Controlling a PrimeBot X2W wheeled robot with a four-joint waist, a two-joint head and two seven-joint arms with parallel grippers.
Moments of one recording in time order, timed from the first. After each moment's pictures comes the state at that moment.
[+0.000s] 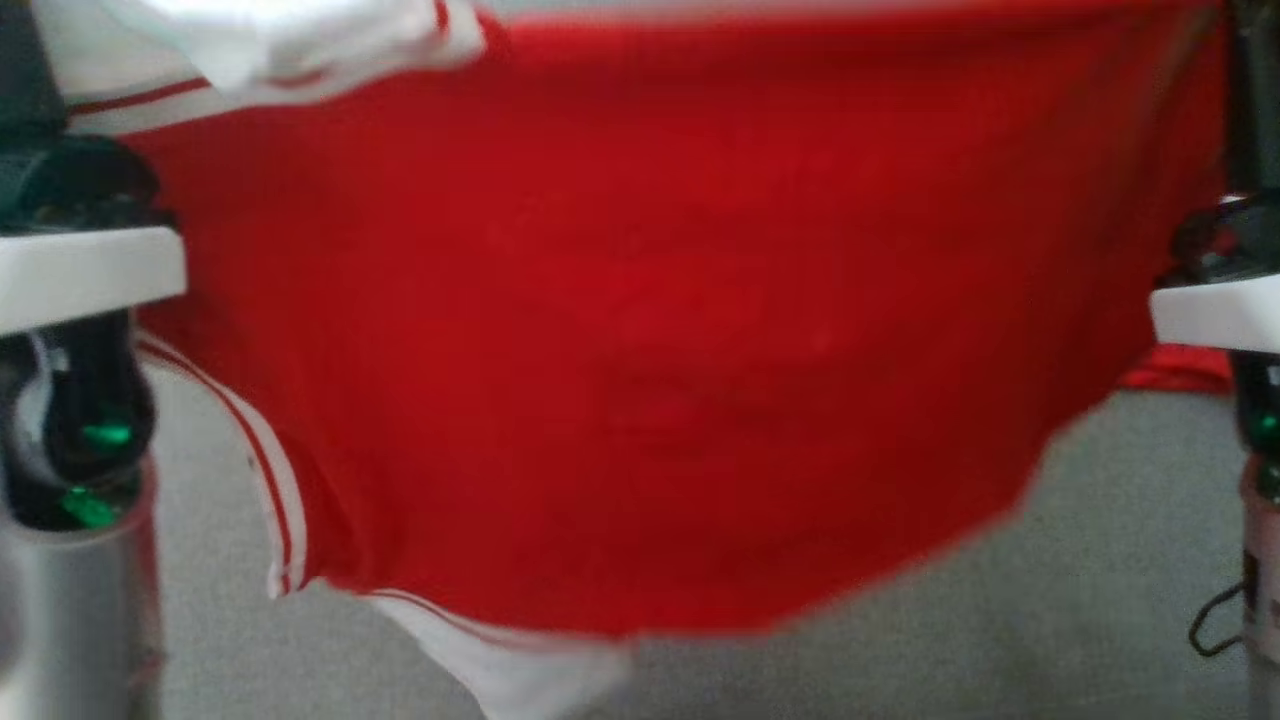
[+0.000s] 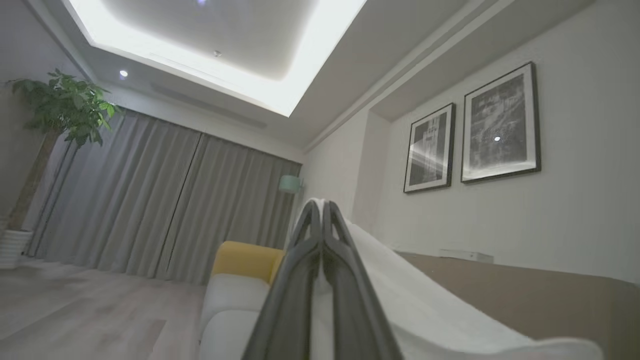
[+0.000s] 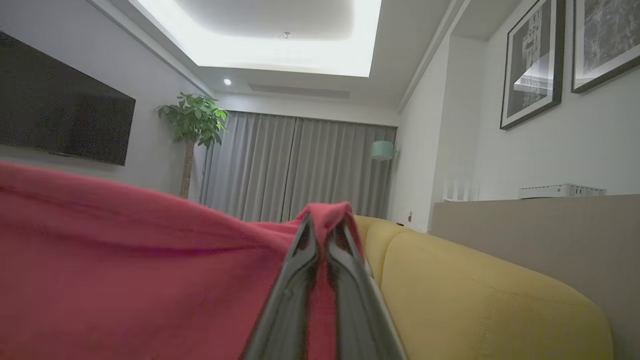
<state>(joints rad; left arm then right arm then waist) -0.54 0.23 -0.03 -0.39 -0.60 0.06 0.18 -0.41 -0.23 0.01 -0.28 0.22 0.13 0.14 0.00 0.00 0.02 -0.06</state>
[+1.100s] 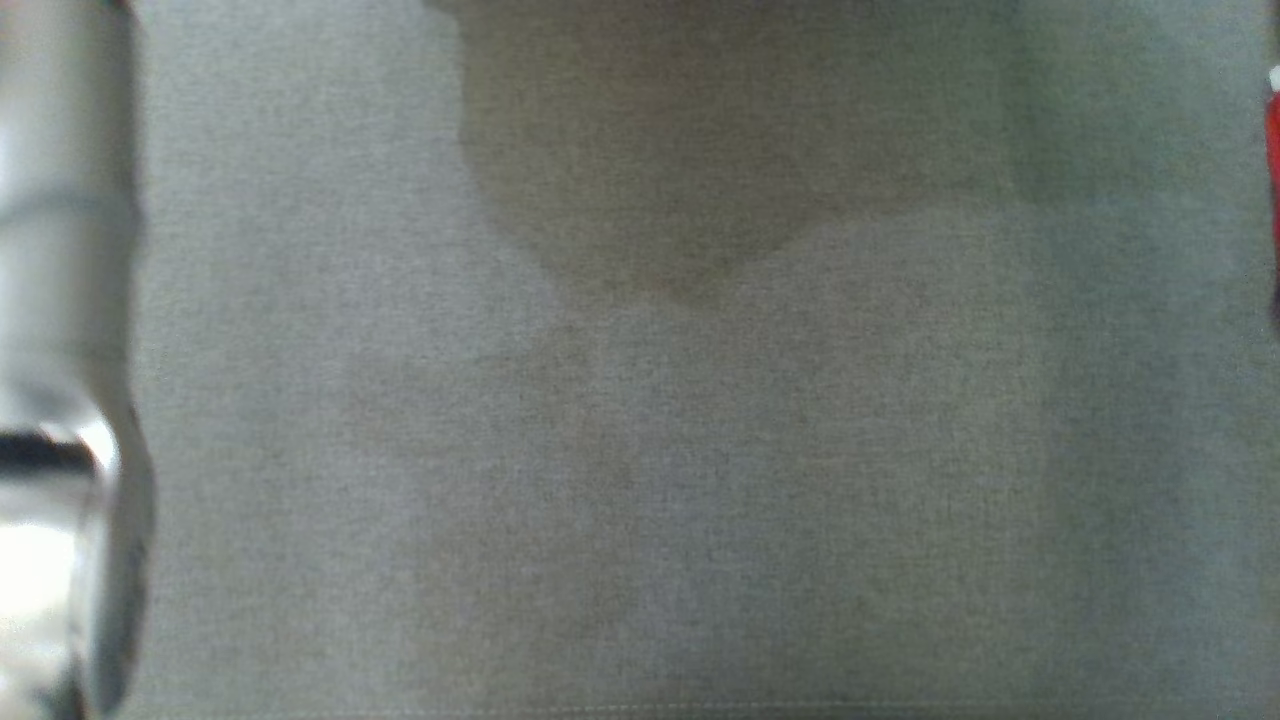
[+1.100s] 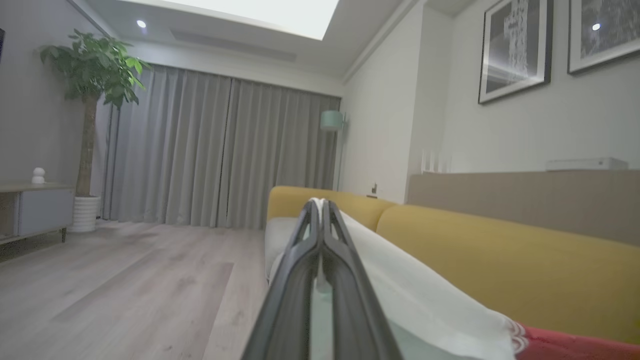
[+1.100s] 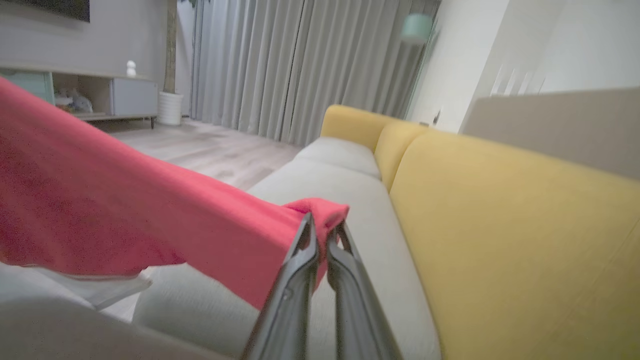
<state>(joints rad) -1.35 0.20 -0.22 0.74 -0.48 -0.12 -0.22 -1.27 -0.32 0.26 0.92 0.11 0.13 -0.23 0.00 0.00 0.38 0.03</state>
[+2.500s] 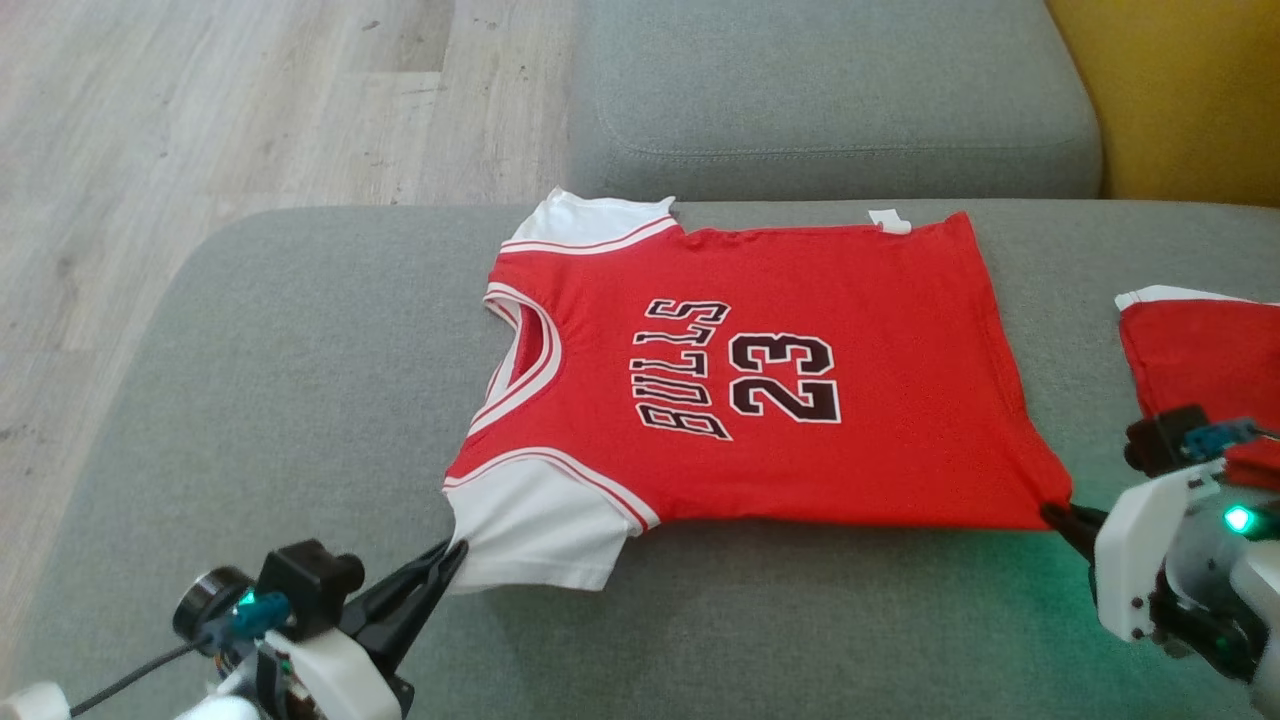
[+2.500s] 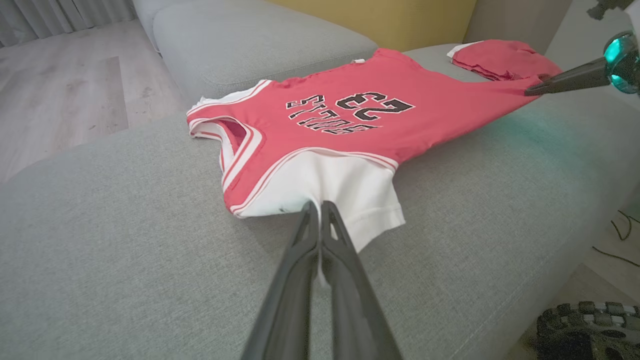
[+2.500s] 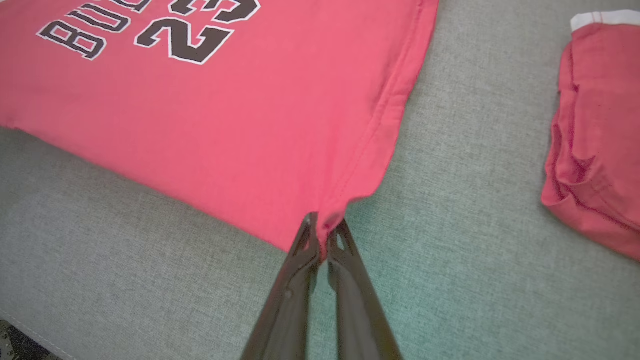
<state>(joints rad) -0.15 0.63 -0.74 0.05 -0.62 -0.09 0.10 -0.41 -0.66 0.82 0.60 0.89 0.13 0.31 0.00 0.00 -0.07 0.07</state>
